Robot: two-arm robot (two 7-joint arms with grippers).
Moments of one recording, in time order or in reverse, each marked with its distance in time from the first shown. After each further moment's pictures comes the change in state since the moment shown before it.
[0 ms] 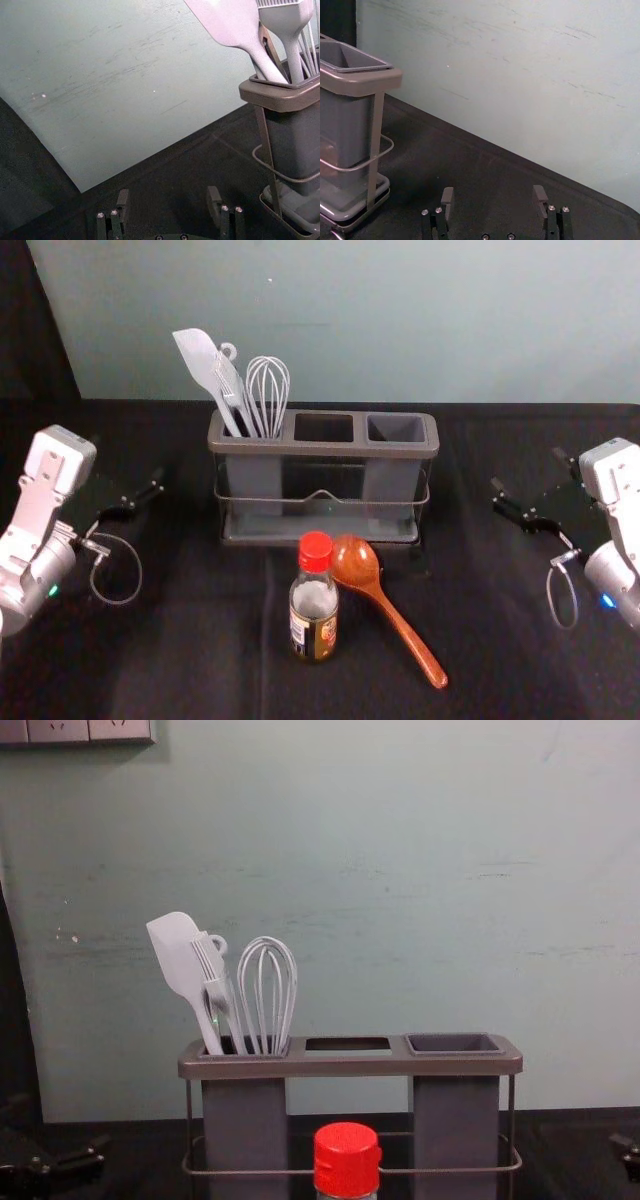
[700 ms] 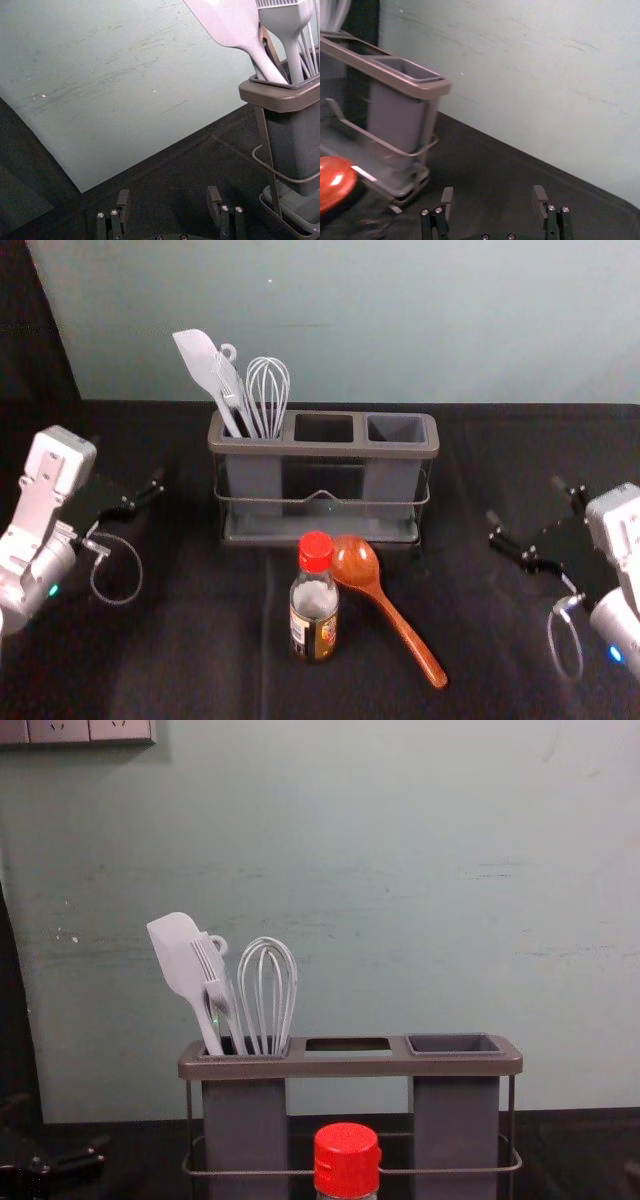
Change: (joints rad) left arm 0.000 0.000 0.000 0.000 0.000 0.000 0.000; right arm -0.201 0.048 0.058 -0.214 -0.047 0.000 -0.054
